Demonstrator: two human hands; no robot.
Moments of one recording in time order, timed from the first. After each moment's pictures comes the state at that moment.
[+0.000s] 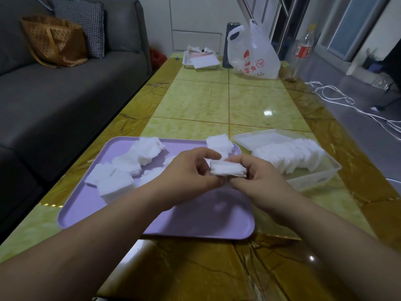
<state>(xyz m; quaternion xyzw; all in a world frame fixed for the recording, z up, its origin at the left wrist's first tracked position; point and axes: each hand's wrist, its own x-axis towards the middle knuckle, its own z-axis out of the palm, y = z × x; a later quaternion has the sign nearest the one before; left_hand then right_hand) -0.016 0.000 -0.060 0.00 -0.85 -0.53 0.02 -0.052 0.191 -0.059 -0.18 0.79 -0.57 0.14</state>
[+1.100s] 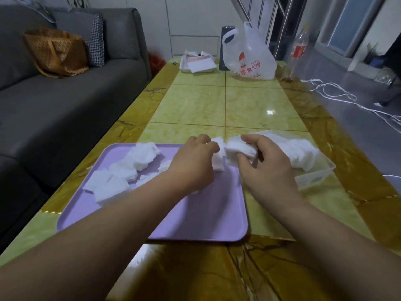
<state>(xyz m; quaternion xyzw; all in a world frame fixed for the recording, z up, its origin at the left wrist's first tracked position) -0.070 0.019 -0.057 -0.05 -0.99 -0.12 0.08 -0.058 0.198 -0.043 -0.14 0.85 -0.48 -0.14</state>
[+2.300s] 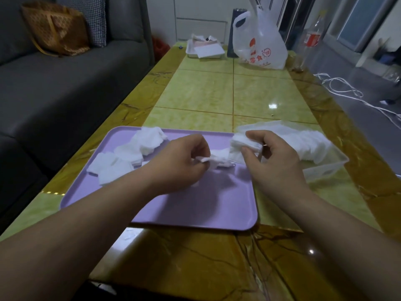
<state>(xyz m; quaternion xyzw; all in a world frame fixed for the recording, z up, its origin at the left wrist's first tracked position) -0.014 -0.022 -0.052 -0.04 -0.93 -0.36 0.08 -0.055 0.194 -0.055 -0.15 0.86 -0.48 -0.11</state>
